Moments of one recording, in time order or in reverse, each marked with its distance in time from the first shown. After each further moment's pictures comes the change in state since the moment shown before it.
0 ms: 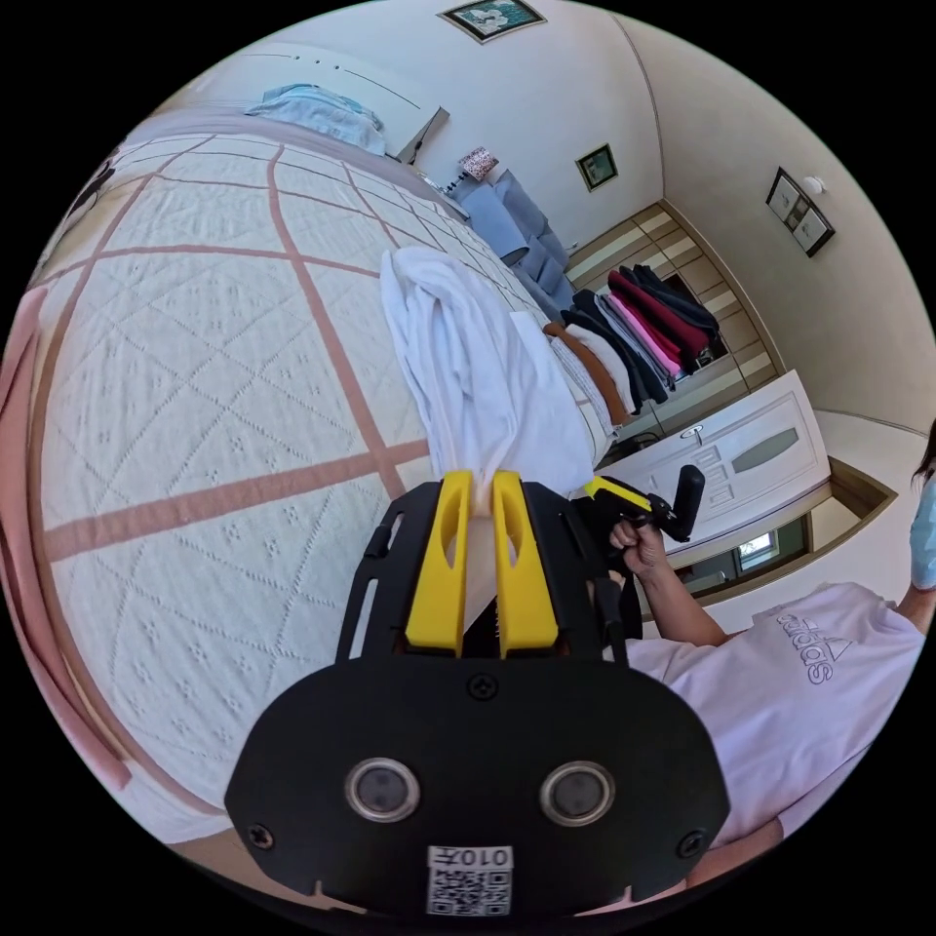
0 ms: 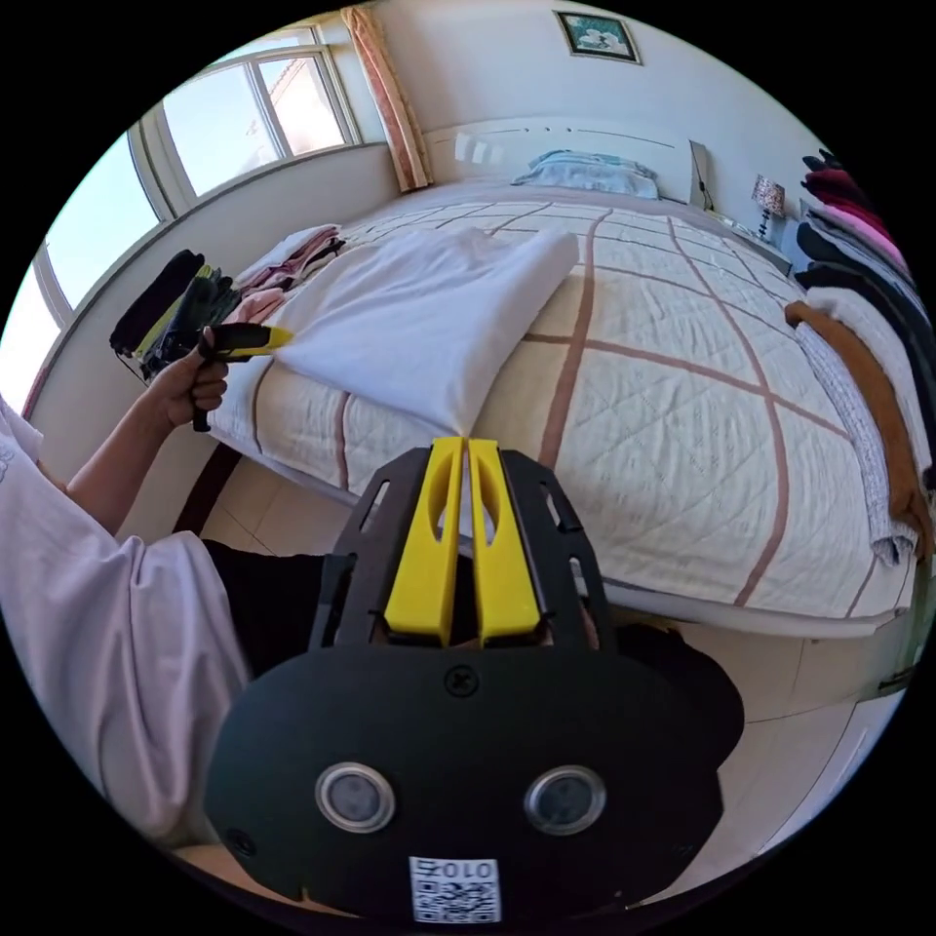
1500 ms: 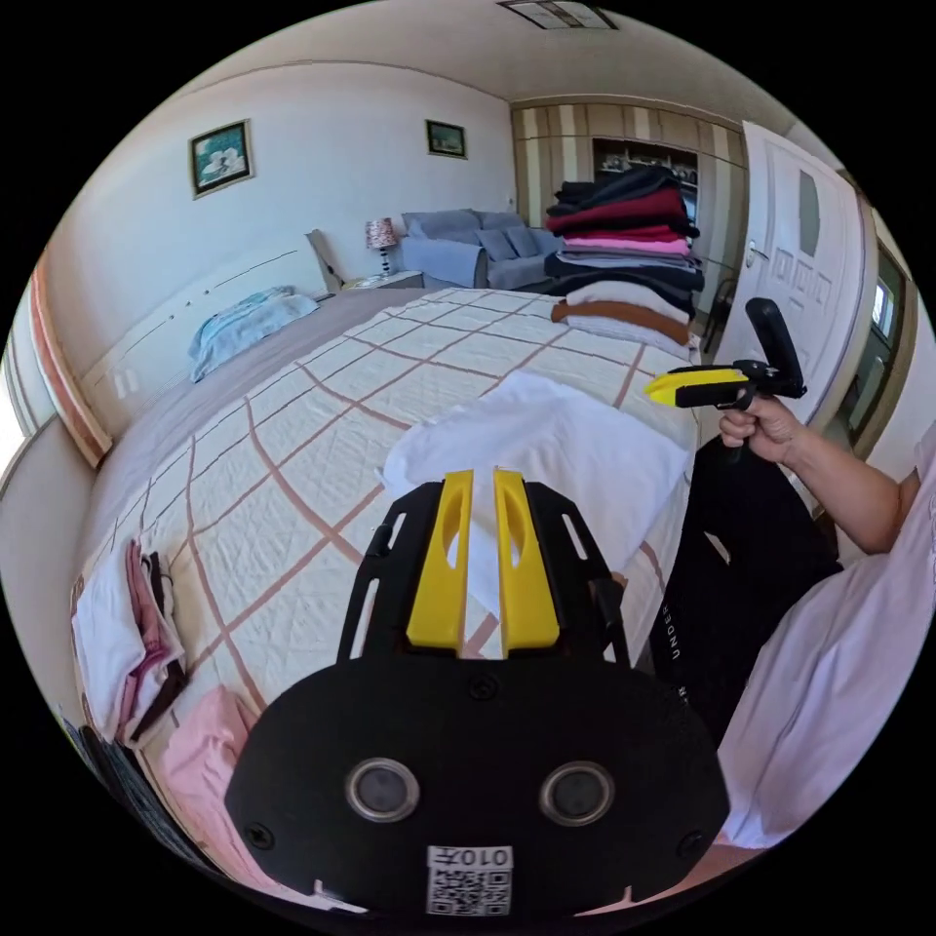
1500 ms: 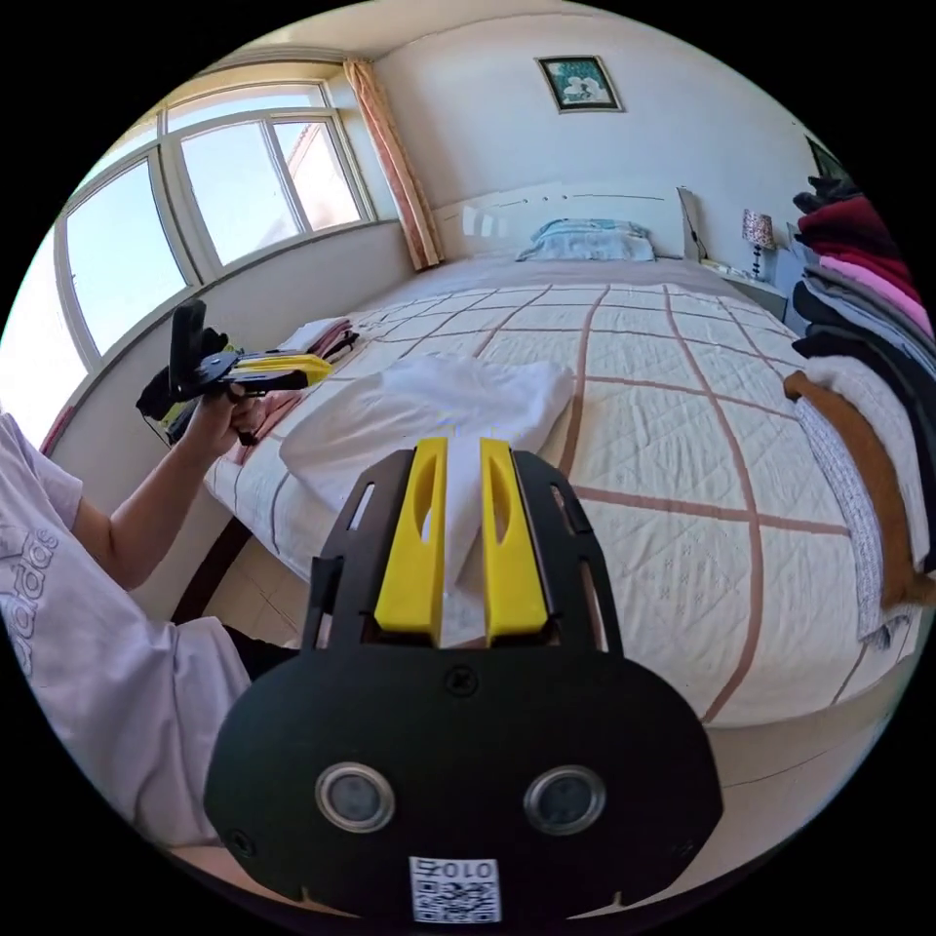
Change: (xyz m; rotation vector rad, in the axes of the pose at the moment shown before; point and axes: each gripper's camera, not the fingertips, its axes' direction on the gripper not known) left arm 0.260 -0.099 -0.035 0.006 -0.492 0.686; right arm -0.025 -0.047 0.005 0.170 -0.063 0.004
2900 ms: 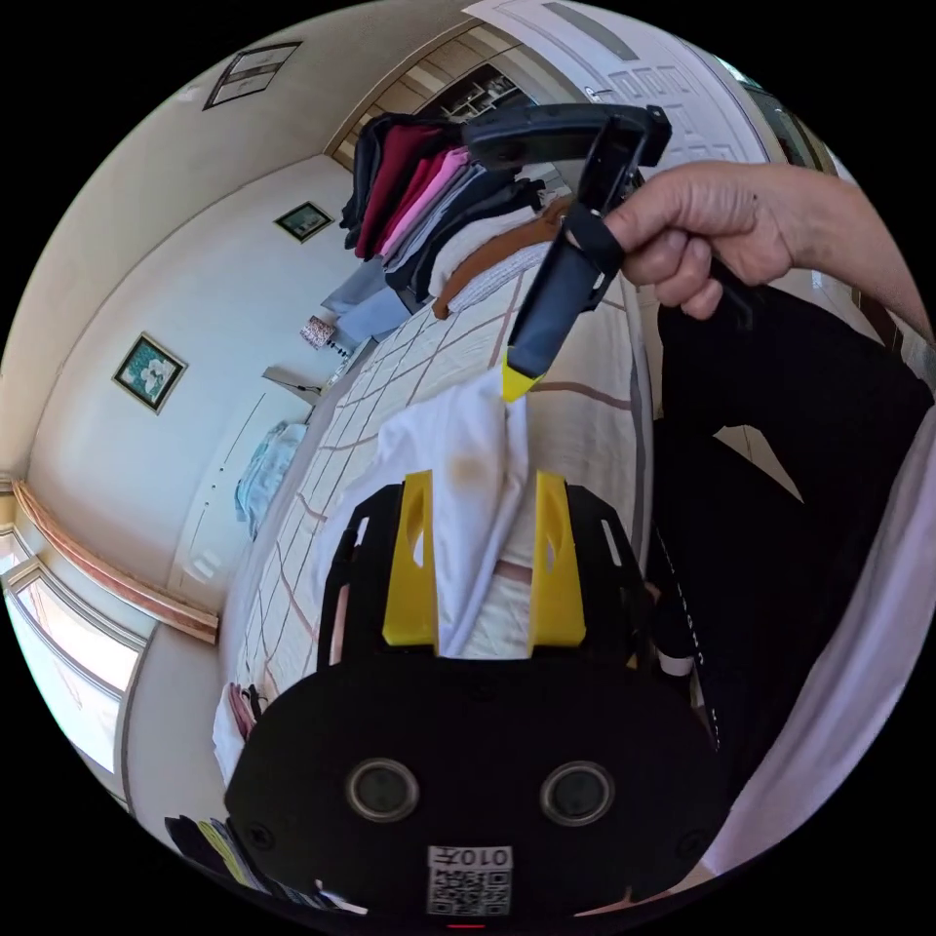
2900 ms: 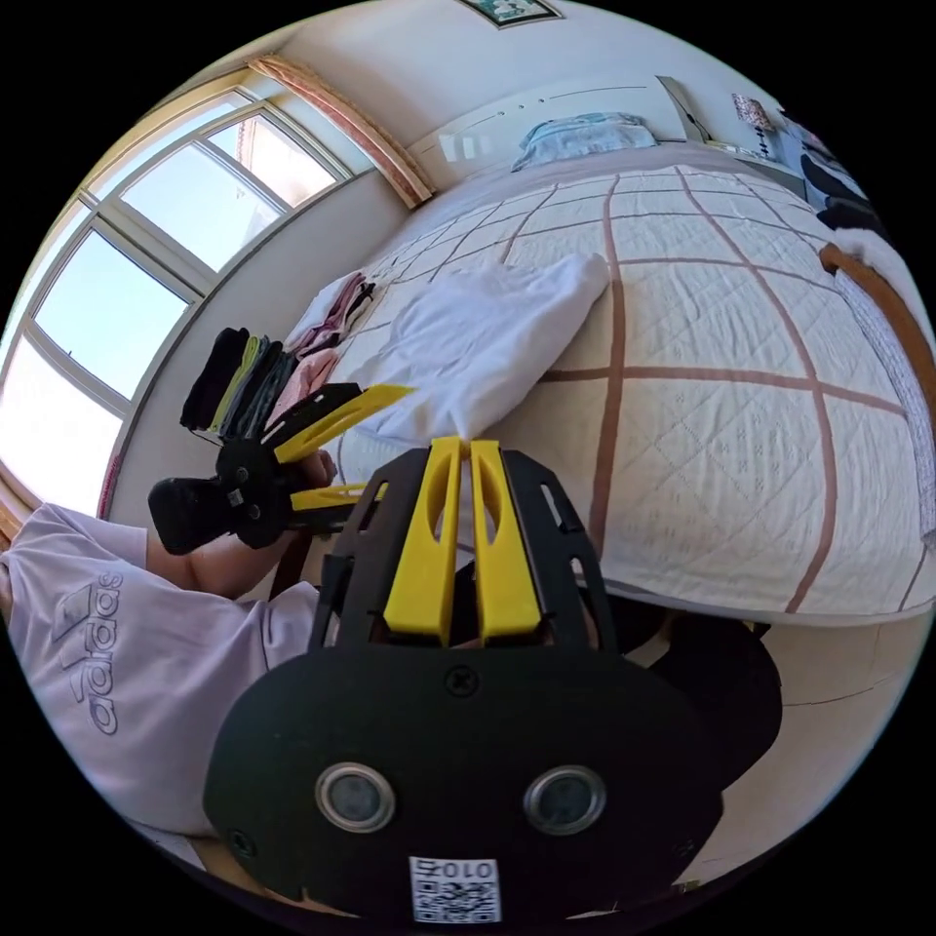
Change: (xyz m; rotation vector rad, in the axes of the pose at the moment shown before) left arm 0.360 -0.100 -0.055 0.012 -0.335 0.504; right arm 0.059 0.042 0.045 -0.223 -0.224 0.200
